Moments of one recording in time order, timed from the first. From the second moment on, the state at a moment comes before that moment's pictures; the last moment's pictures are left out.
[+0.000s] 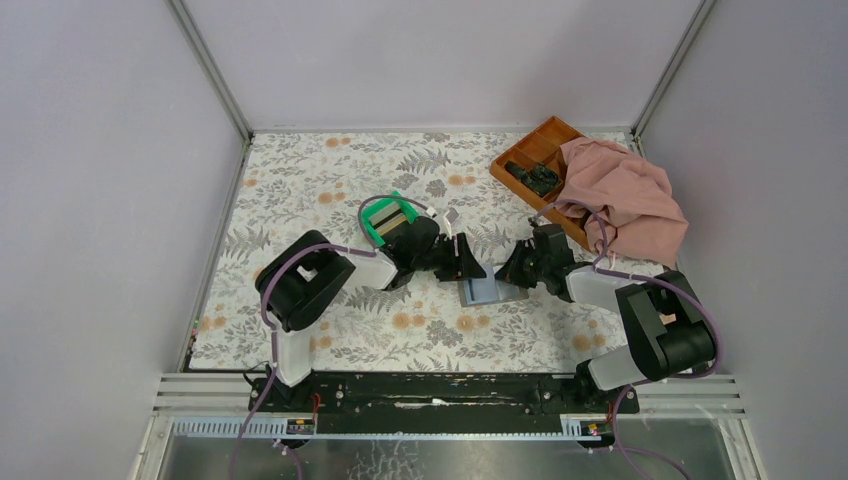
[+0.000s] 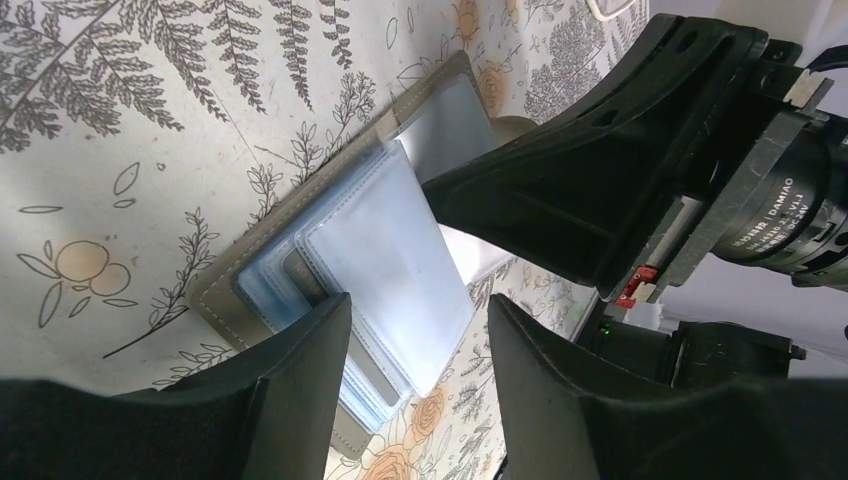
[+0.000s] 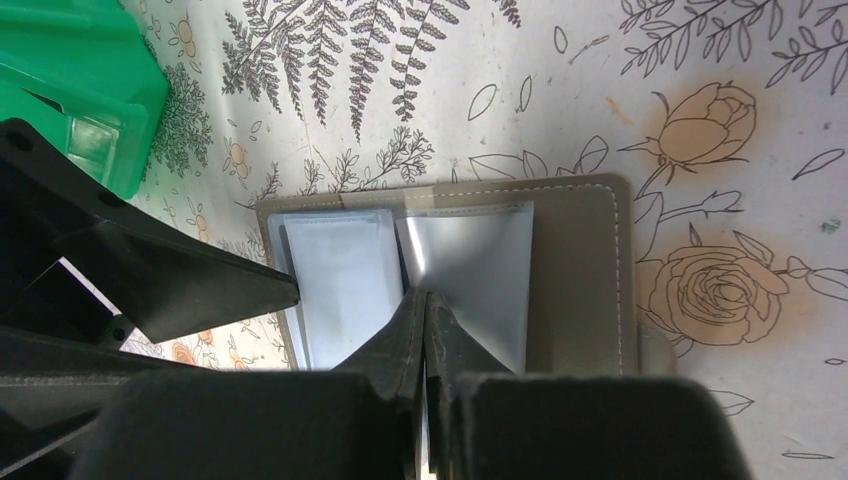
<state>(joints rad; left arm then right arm) -0.73 1.92 0.90 0.46 0.44 -0.87 0.33 1.47 0.50 0.14 -0.28 0.66</state>
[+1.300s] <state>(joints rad) -0.79 2.03 1.02 0.62 0.41 -0.97 0.33 0.98 0.50 -0.14 -0.08 0.62</state>
